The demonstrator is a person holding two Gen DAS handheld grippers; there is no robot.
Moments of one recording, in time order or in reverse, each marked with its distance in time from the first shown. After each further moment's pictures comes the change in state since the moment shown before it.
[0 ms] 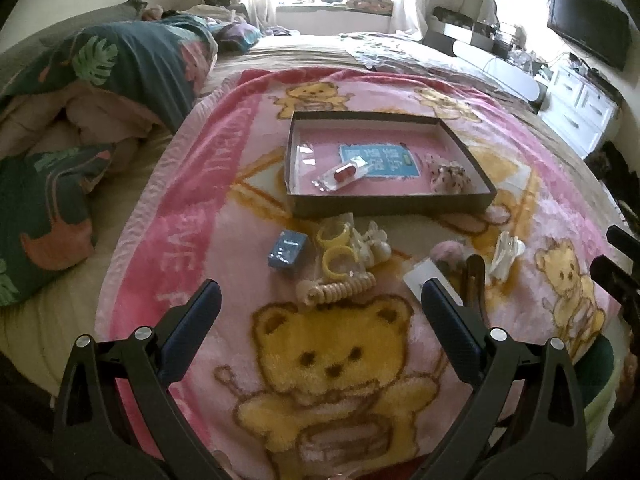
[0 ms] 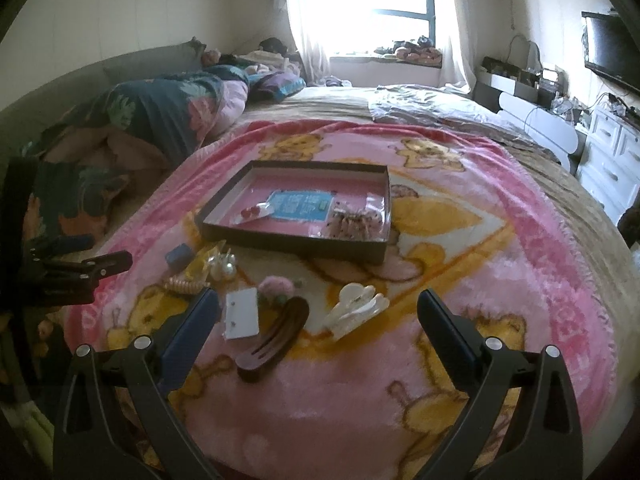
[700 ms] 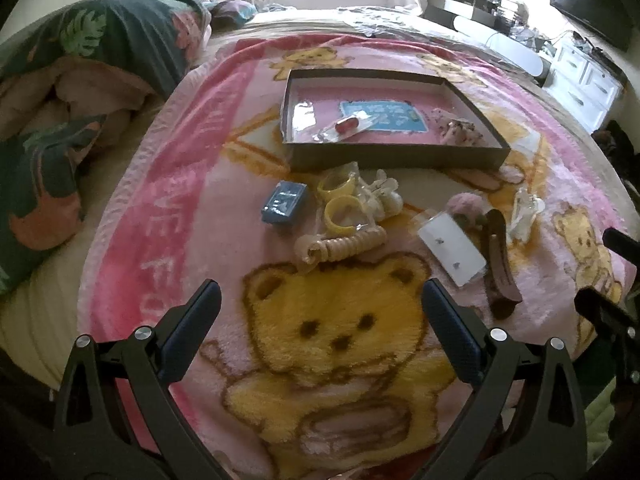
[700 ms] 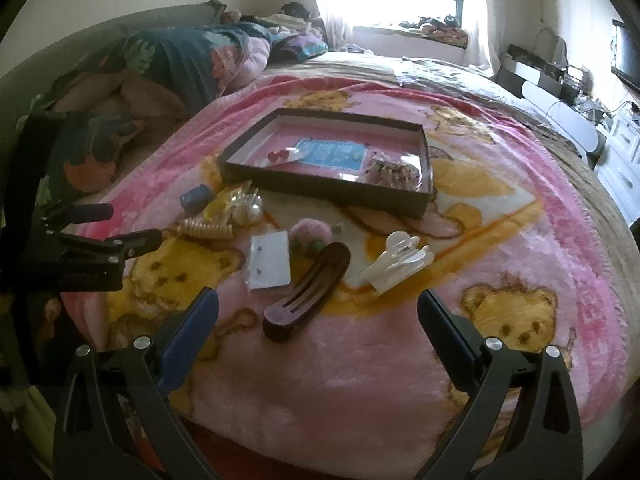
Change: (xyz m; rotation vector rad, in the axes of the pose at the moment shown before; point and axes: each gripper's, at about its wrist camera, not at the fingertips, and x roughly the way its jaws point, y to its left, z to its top) left arm 0.033 0.001 -0.027 0.011 0.085 0.010; right arm 0.032 0.034 -0.031 -0.080 0.124 0.030
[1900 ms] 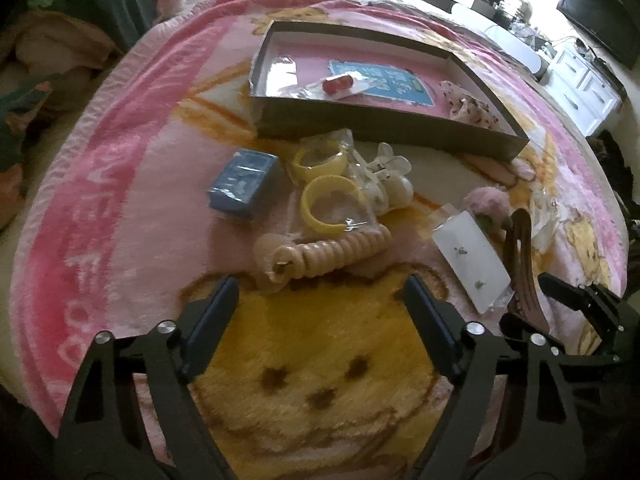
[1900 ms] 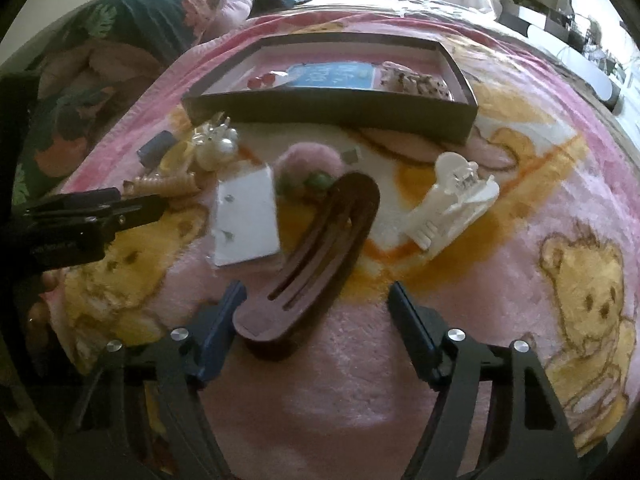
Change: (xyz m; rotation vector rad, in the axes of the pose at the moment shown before) left arm 0.074 0.001 0.011 -0.053 0.106 -0.126; right arm 0.091 -0.007 -0.018 0.098 0.164 0.030
